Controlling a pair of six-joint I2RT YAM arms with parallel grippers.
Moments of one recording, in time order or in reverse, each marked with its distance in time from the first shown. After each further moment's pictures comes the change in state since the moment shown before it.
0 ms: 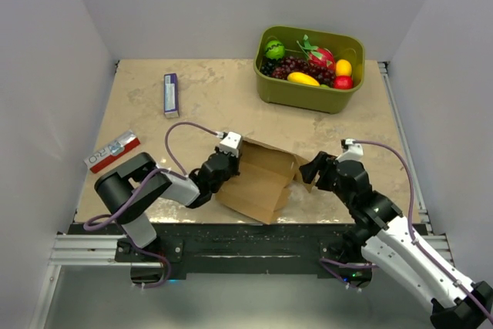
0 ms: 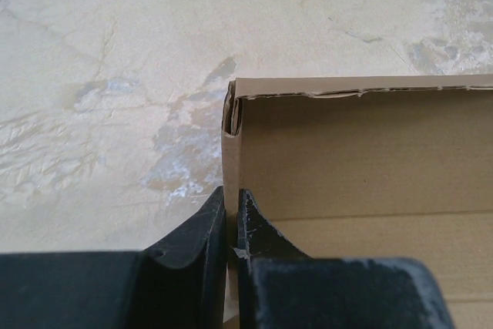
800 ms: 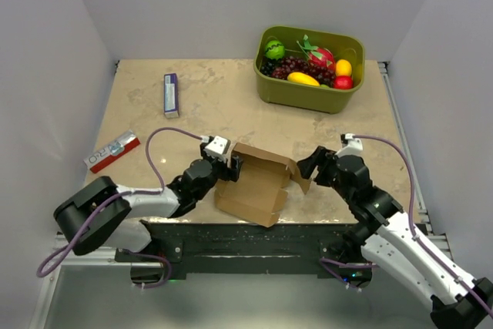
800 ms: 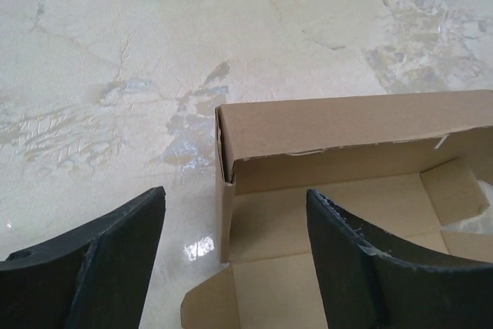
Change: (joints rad) left arm -0.005 -0.319 -0.151 -0.096 0.048 -0.006; right arm 0.000 0.043 0.066 0.005 -0.011 0.005
